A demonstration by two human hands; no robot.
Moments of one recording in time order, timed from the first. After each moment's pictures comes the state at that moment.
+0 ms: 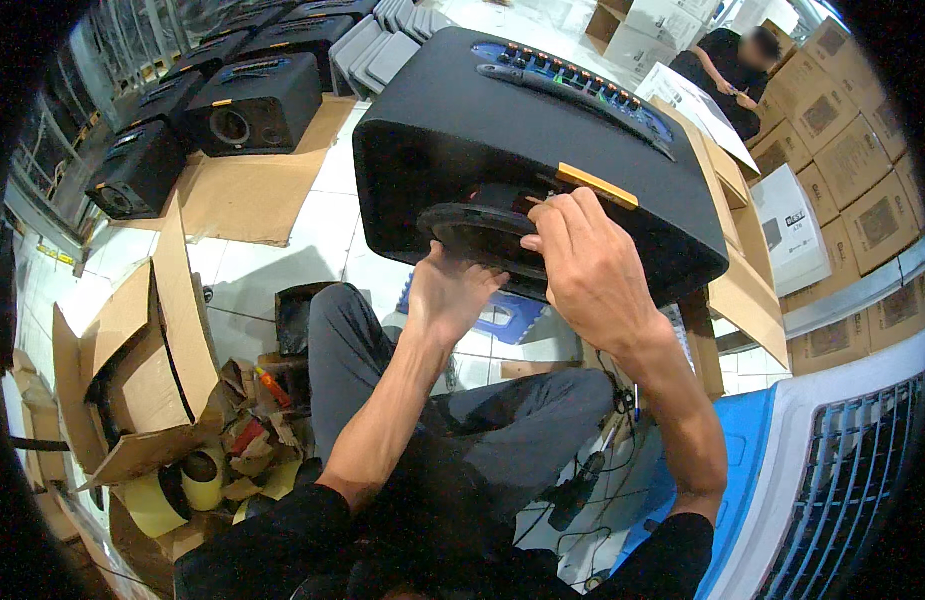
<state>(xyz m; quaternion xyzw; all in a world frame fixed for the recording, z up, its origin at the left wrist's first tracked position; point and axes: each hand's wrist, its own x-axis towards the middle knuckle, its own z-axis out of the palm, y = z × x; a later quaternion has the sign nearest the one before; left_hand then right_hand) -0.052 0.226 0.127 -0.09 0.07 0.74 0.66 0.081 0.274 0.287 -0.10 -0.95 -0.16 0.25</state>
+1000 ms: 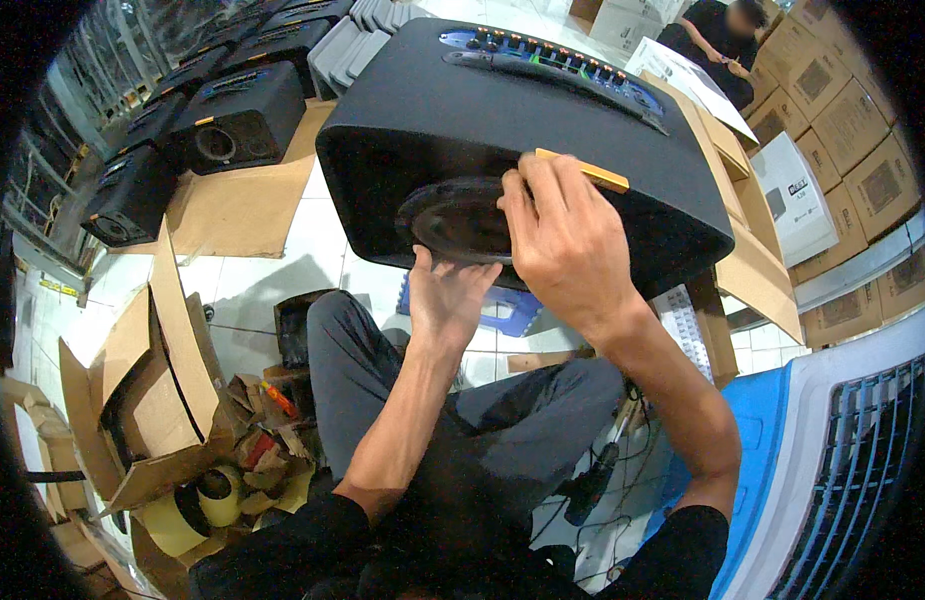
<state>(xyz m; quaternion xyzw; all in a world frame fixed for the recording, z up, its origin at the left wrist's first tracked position) -0.035 0.240 0.100 -0.11 0.13 0.80 0.58 0.065 0.283 0.273 -0.12 -0.90 -0.29 0.30</state>
